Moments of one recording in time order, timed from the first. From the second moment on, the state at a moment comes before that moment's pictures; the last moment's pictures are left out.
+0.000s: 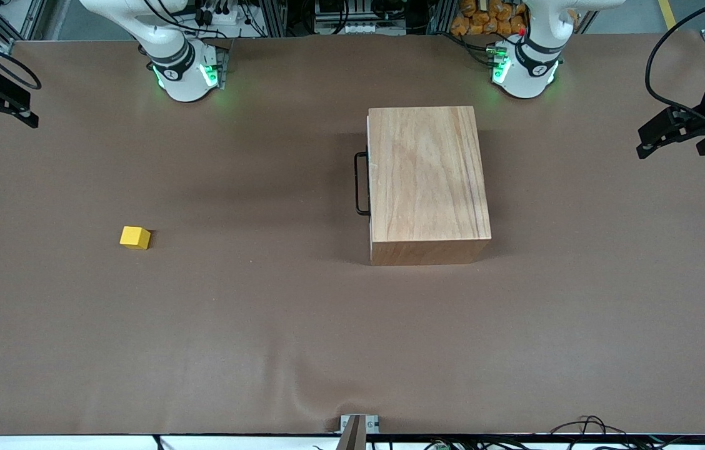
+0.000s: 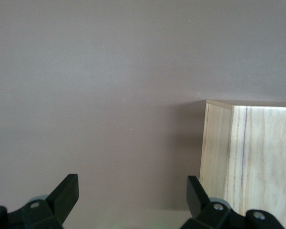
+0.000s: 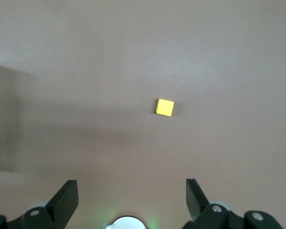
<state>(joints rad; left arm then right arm) -0.11 -0.04 0.02 -1.54 0.02 1.52 -0.12 0.02 -0.05 -0.03 -1.46 0.02 1.36 -0.15</state>
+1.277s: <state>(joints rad) -0.18 0.06 -0.06 -1.42 -0.01 1.45 -0.21 0.02 -0.05 -0.04 -1.45 0.02 1.36 -0.15</state>
